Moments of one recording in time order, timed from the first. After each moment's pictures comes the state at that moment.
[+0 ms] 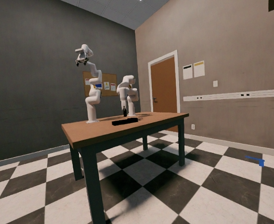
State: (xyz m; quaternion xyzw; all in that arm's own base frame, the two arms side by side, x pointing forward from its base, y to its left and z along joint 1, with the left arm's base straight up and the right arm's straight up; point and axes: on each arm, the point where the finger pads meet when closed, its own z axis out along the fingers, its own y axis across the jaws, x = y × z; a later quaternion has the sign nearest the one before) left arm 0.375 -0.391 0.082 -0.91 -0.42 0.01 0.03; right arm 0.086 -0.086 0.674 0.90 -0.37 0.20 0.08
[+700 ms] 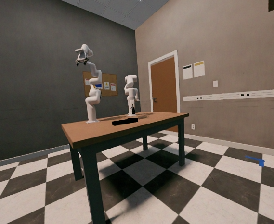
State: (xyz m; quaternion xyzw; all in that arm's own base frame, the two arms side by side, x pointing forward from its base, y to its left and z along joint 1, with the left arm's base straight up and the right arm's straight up) left arm 0.330 -0.237 0.085 -0.92 -0.39 0.00 0.00; right arm 0.086 -0.086 0.674 0.90 -0.37 0.20 0.08
